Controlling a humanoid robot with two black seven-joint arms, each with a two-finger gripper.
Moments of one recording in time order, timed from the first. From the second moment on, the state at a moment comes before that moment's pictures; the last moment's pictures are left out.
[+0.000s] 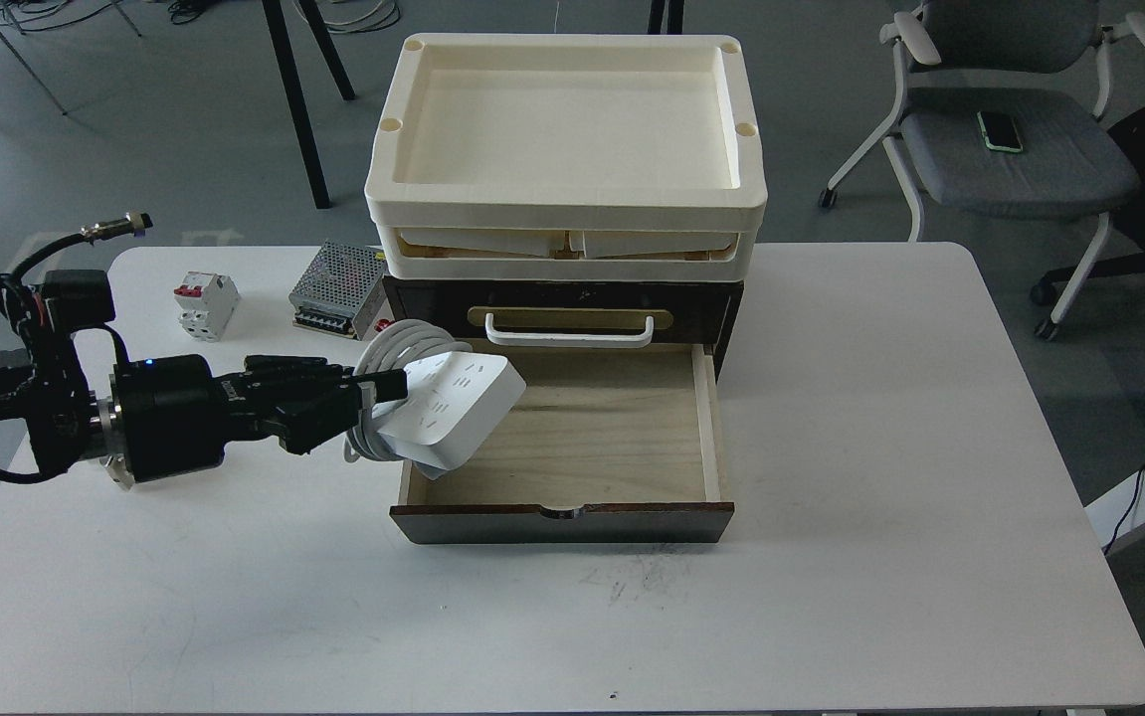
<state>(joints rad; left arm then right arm) -0.85 1.12 -0.15 -1.70 1.37 -0.06 -0.49 0.57 -0.81 0.91 0.74 0.30 0.49 0.26</state>
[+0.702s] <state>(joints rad) -0.80 0.70 -0.15 -1.36 1.34 -0.06 -0.49 0.57 -0.80 0.90 0.74 0.30 0.49 0.26</state>
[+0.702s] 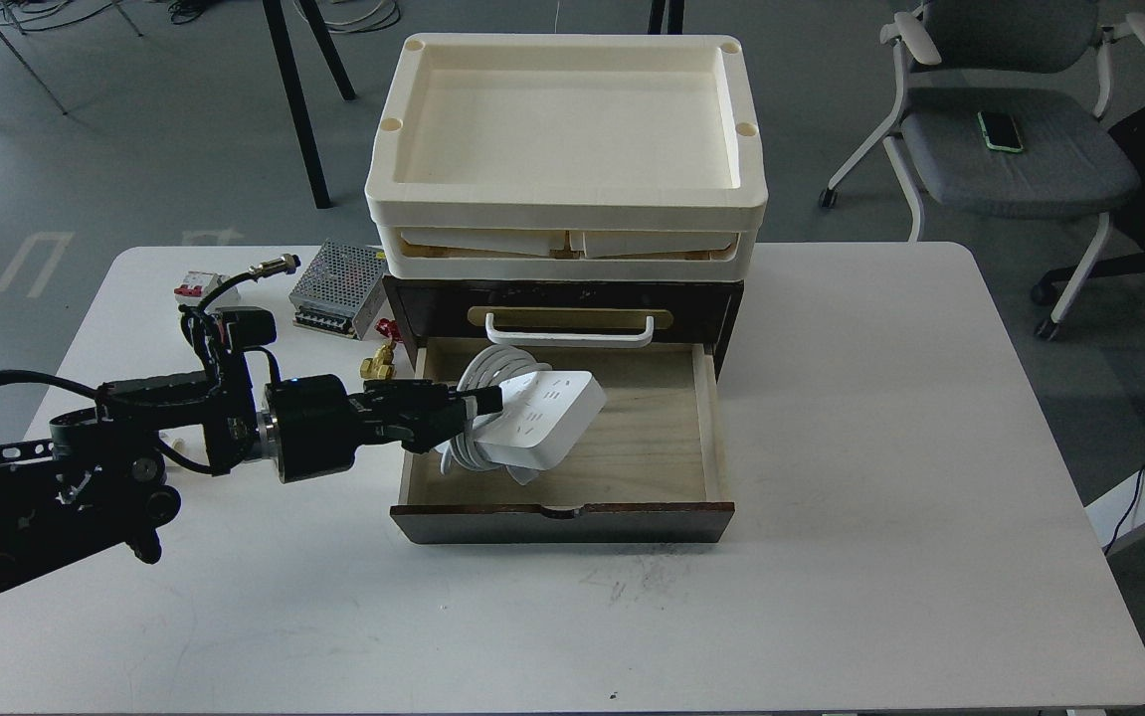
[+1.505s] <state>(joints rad) -0.73 0.41 -0.15 -1.05 1.32 0.05 -0.46 0.54 -0.80 0.91 0.72 0.30 0.49 0.26</state>
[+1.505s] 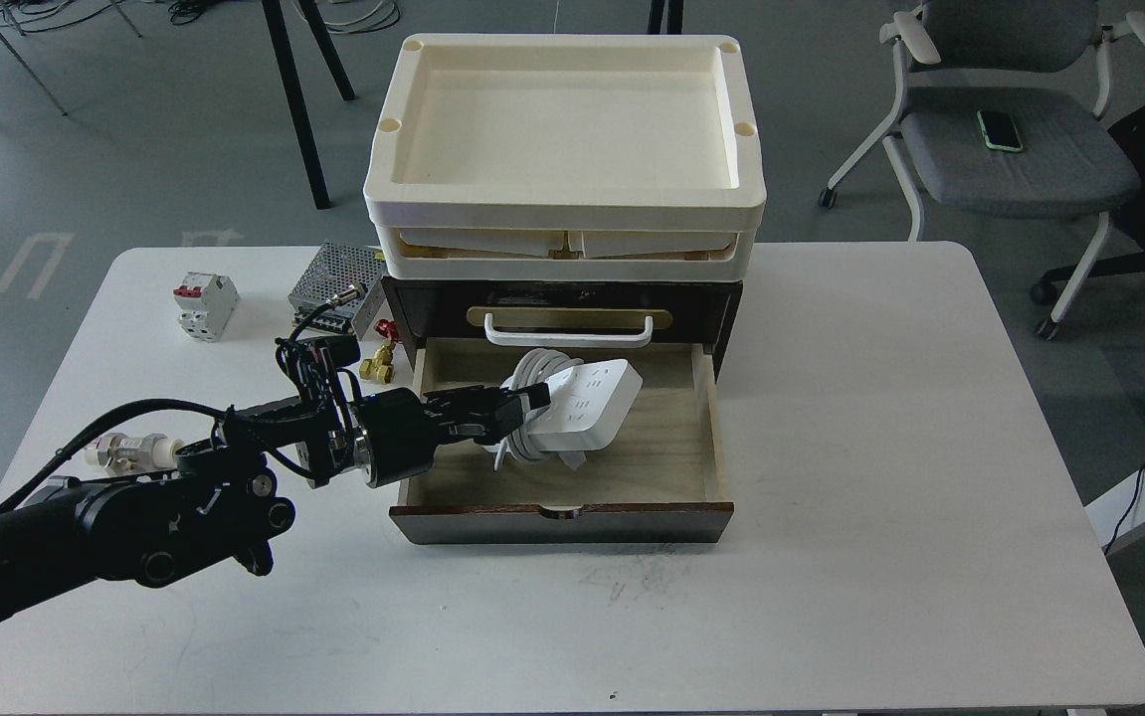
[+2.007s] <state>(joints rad) -0.70 0.35 -0.15 -1.00 1.32 0.08 -0.45 0.53 -0.80 0.91 0.72 0.30 0.49 0.26</state>
